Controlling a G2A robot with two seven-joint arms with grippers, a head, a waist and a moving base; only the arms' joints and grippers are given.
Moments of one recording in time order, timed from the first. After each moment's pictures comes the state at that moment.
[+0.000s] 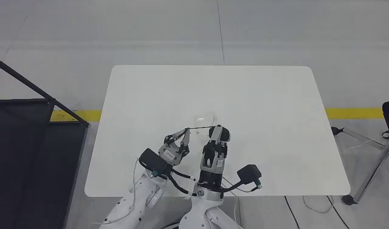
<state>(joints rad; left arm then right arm) 1.38 -1.28 -1.07 -1.48 1.51 -0.04 0.90 -1.38 -1.51 0.63 -1.80 -0.56 0.37 -1.05</state>
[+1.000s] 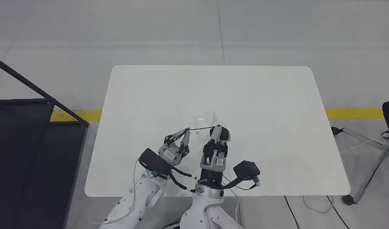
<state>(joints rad) 1.38 -1.28 -1.07 -1.48 1.51 -0.04 0.90 -1.41 -1.54 0.67 -1.78 -0.66 0.45 -0.96</state>
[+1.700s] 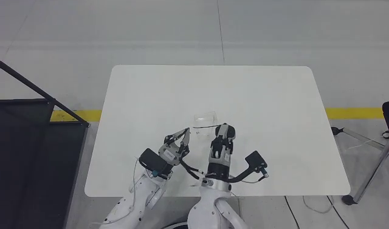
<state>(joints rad) 1.38 -1.28 -1.07 -1.48 1.51 -0.04 0.90 -1.44 -1.53 0.74 -1.88 -0.44 0.47 -0.89</state>
